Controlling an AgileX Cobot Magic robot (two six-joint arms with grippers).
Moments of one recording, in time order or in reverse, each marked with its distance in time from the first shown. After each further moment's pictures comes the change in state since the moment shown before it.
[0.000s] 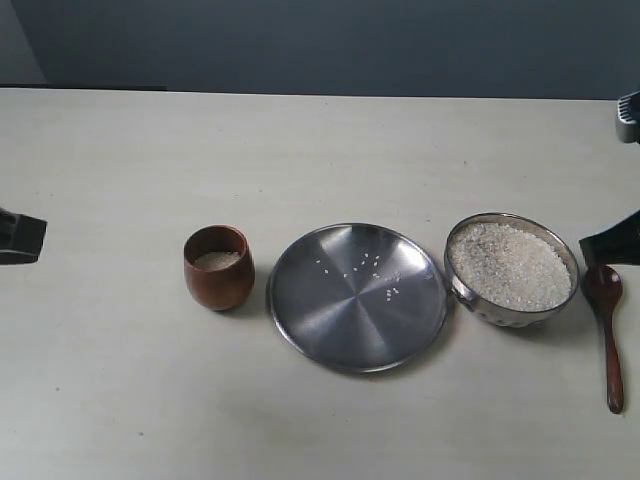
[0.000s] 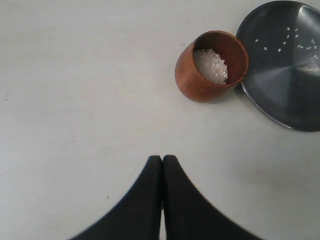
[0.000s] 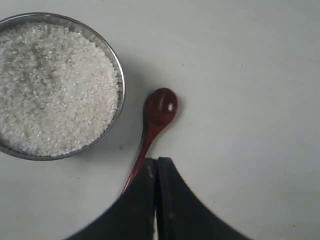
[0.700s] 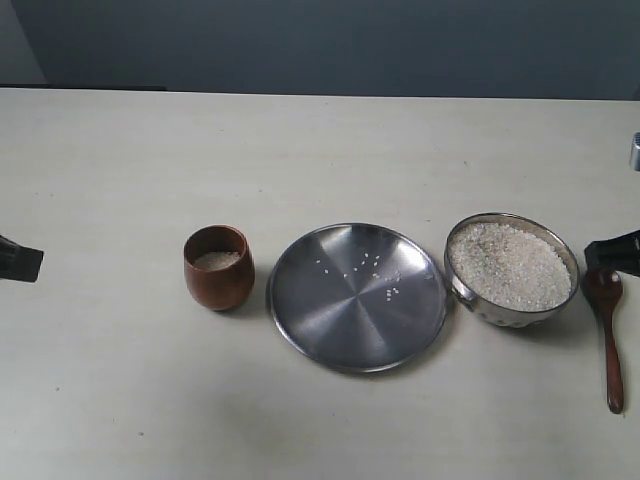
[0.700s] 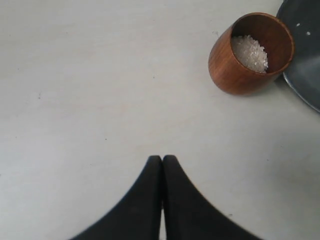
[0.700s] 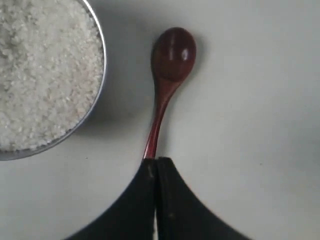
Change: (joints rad) left arm 0.000 0.000 0.064 0.099 -0.082 0.005; right arm -0.337 0.191 0.012 0.363 -0.117 -0.295
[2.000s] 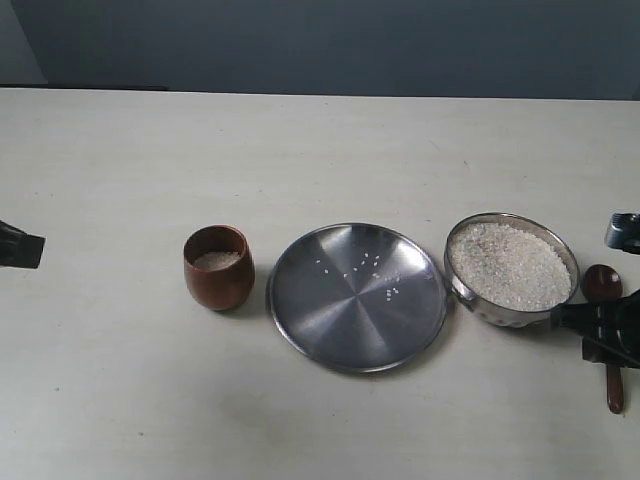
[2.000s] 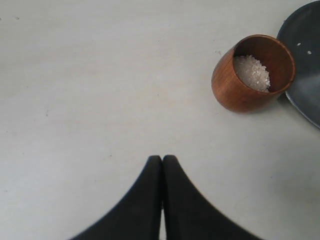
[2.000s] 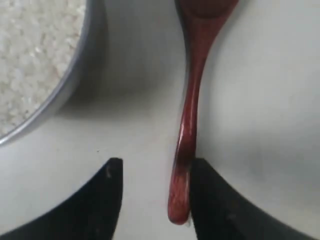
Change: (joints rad) left arm 0.000 0.000 0.000 0.001 -0.054 0.000; right arm -0.004 0.102 0.270 0.083 -0.369 0.121
